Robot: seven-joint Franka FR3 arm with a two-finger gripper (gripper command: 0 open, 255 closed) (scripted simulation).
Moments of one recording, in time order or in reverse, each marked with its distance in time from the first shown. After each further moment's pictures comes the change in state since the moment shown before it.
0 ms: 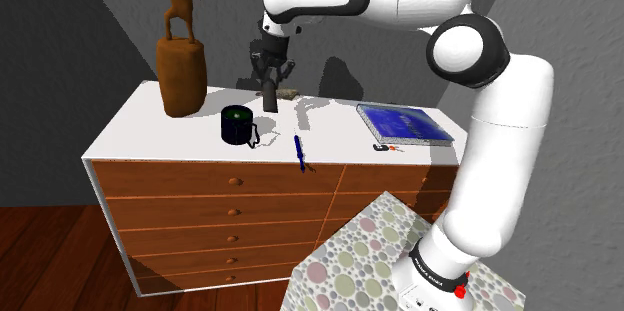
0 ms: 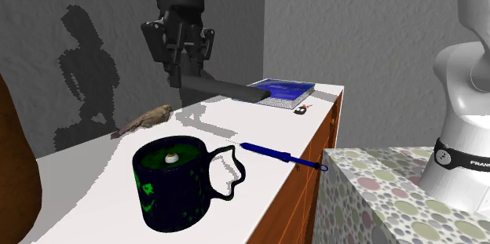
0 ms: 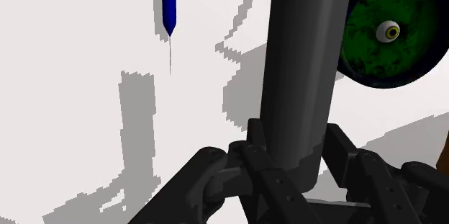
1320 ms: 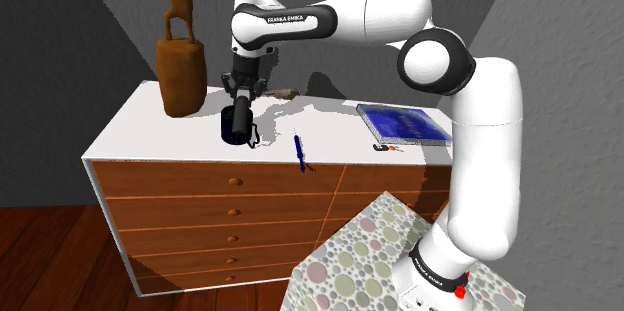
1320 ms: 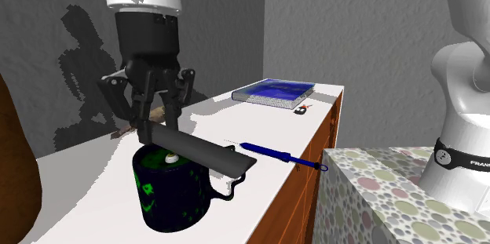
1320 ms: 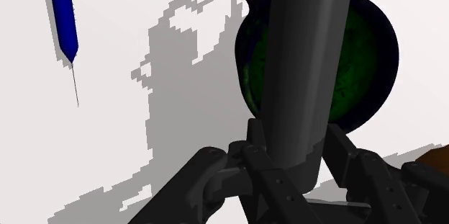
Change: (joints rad) arm 0.100 0.163 0.025 0.076 -0.039 0.086 0.128
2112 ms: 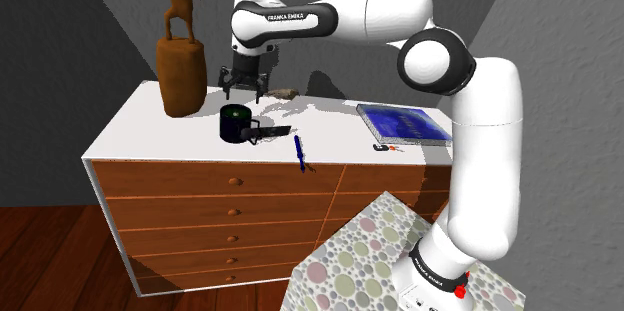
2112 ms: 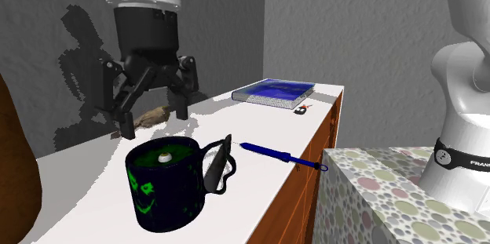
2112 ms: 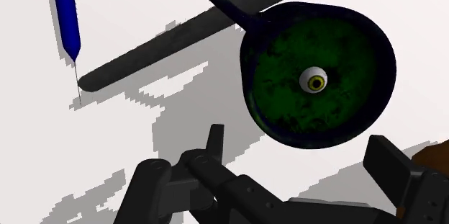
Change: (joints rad) arm 0.000 -0.001 0.000 0.012 0.001 -0.013 0.000
